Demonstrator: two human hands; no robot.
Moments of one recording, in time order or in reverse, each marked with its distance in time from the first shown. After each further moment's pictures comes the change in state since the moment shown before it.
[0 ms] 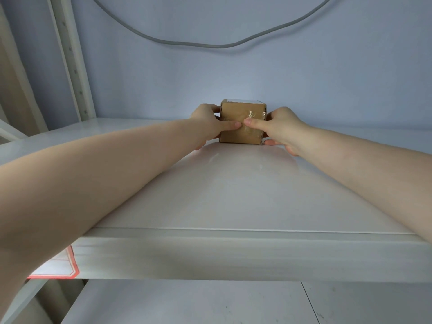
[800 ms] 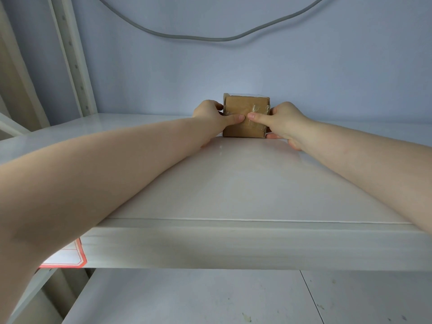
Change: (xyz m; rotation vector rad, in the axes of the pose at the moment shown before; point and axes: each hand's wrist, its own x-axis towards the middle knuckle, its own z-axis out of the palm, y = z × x) left_hand -0.001 -0.004 0.008 0.042 0.077 0.027; right_hand 0.002 0.005 -0.001 0.006 0.013 -0.023
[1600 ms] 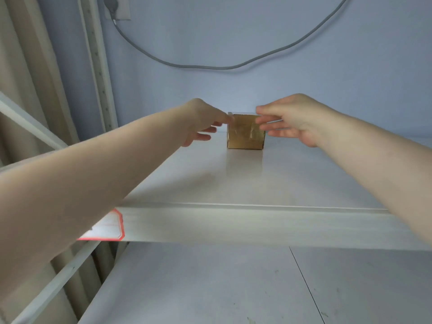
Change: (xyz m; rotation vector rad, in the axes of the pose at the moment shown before) left_hand -0.098 0.060 -0.065 -0.092 -0.060 -0.111; right_hand -0.083 -0.066 -0.038 0.175 -0.138 -0.031
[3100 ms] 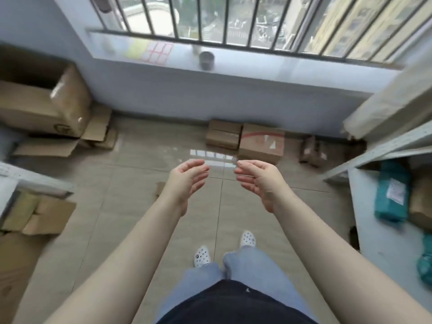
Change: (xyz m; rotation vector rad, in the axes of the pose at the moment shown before) left_hand -1.011 -0.282 0.172 -0.930 1.753 -0.779; right_hand -0.863 0.199 0.241 -0.114 -1.690 0.524
